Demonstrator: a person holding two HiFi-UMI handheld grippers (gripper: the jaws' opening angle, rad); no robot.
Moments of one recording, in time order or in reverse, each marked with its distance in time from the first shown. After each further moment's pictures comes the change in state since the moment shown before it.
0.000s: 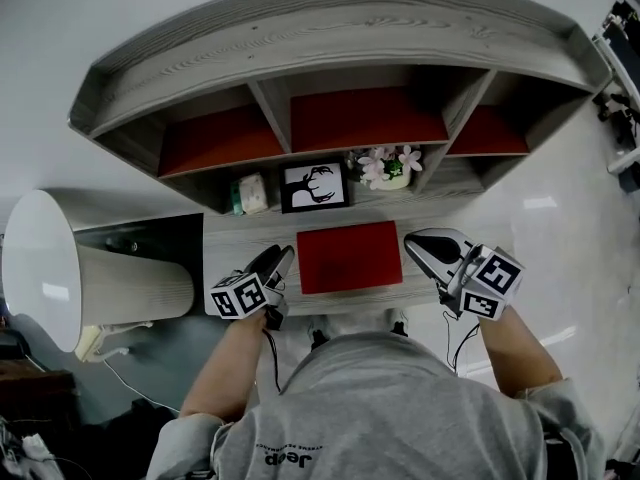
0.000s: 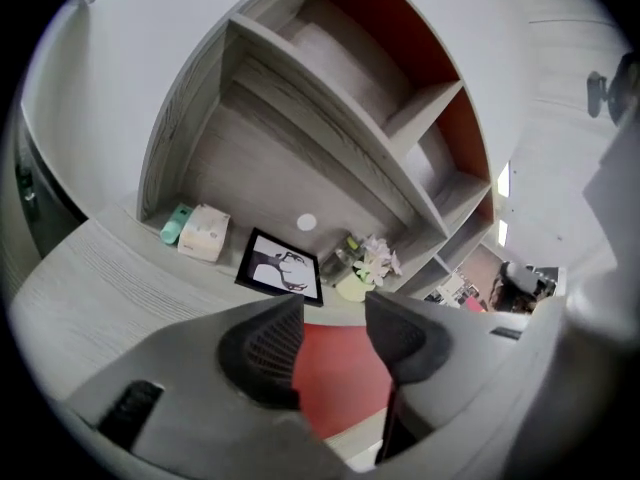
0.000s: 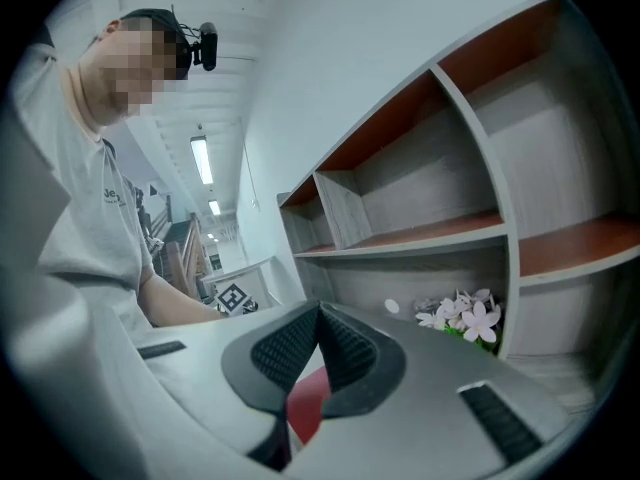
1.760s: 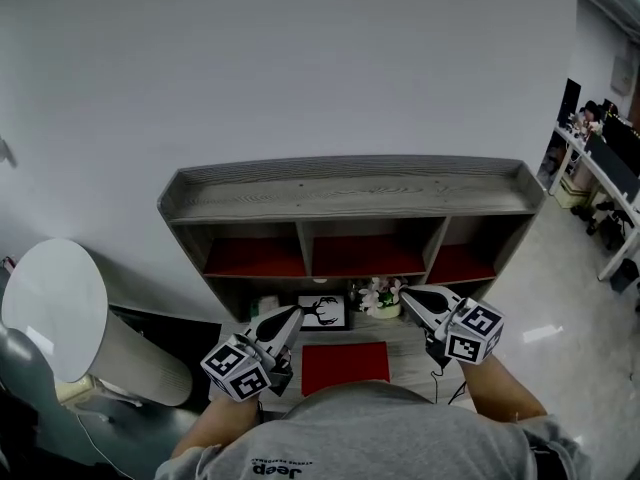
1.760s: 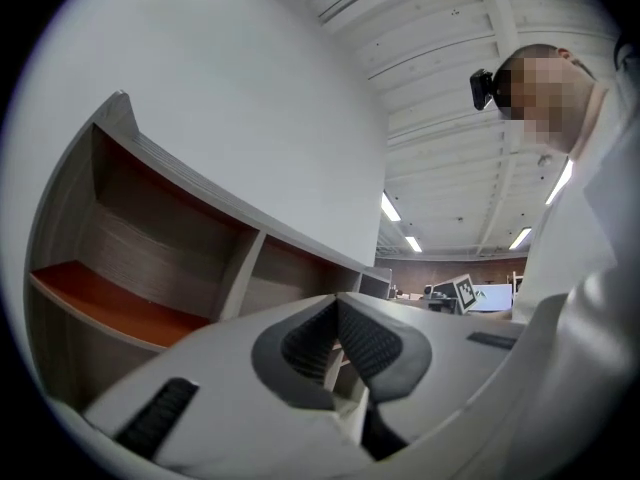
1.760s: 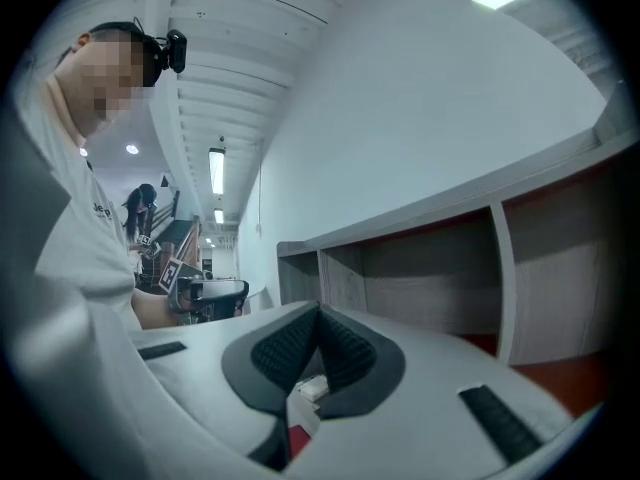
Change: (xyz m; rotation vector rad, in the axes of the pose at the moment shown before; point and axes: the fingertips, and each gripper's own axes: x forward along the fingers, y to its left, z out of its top) left arm -0.108 -0.240 0.164 0.518 -0.459 -0.403; right arm -0.015 0.005 0.147 -0.169 -0.186 -0.040
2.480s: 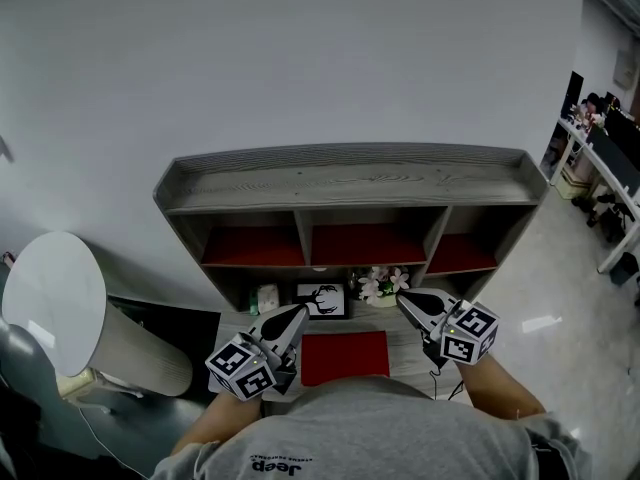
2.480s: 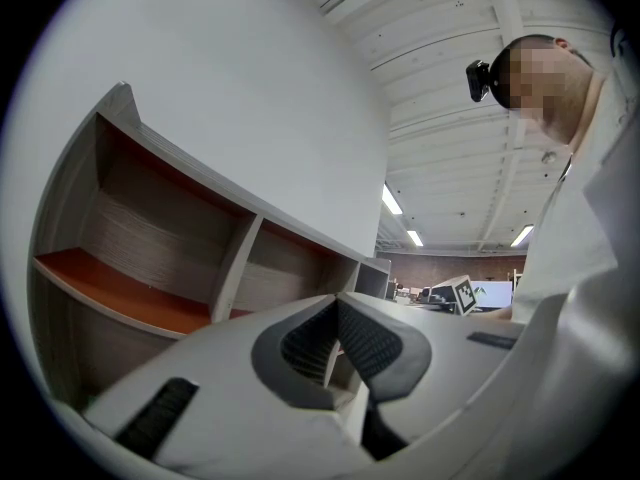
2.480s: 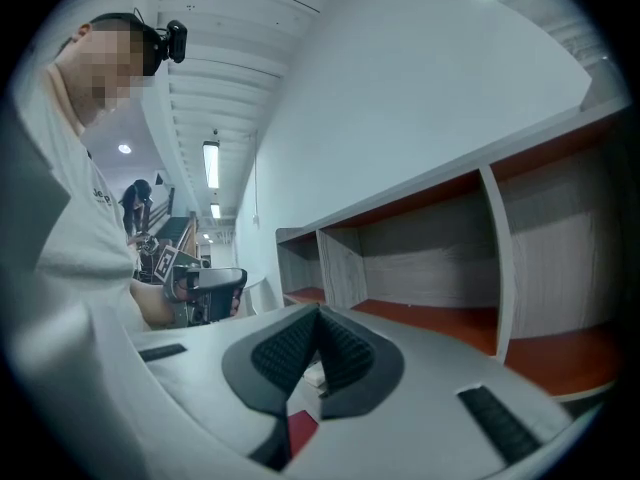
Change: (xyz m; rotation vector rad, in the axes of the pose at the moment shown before) left arm 0.001 -0.009 -0.018 -0.006 0.040 0.011; right arm -0.002 0.001 -0.033 0.033 0.048 -0.008
